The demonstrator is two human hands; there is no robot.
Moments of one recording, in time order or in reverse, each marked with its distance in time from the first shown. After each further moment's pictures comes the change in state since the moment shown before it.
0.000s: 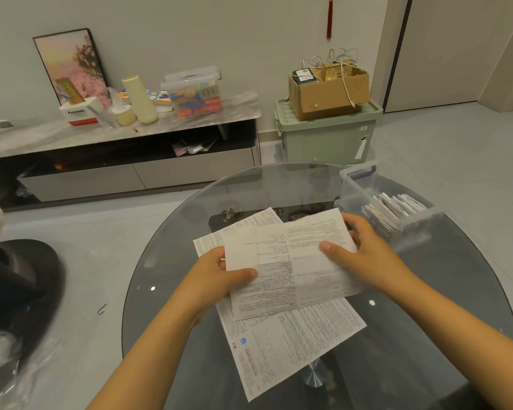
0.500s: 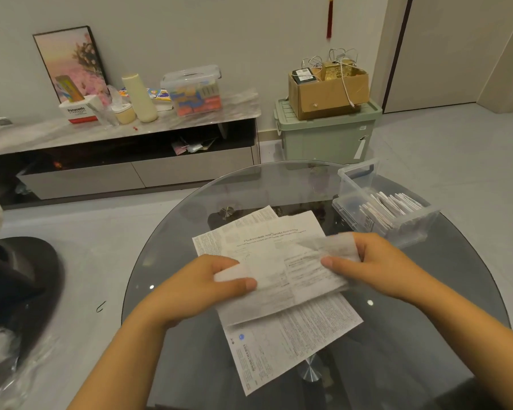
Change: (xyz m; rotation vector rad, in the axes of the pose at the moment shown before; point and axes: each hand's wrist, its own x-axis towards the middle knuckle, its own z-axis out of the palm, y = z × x) left_hand -0.029 0.016 -0.018 0.238 -0.274 0.174; right_hand -0.019 -0.013 -0.019 -0.008 -0.298 -0.158
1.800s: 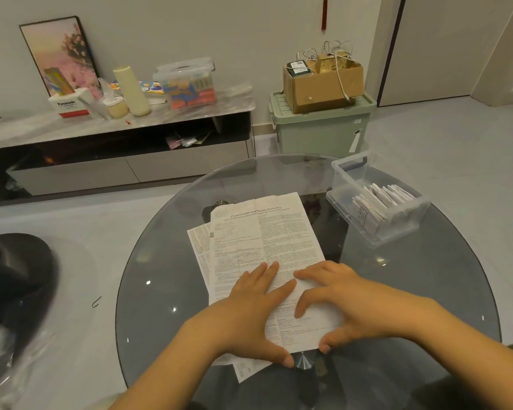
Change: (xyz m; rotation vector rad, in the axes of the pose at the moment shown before) left_hand 0.018 -0.020 0.065 0.899 -0.286 0.115; right_hand -0.023 0.009 0.028 -0.692 -0.460 -0.187
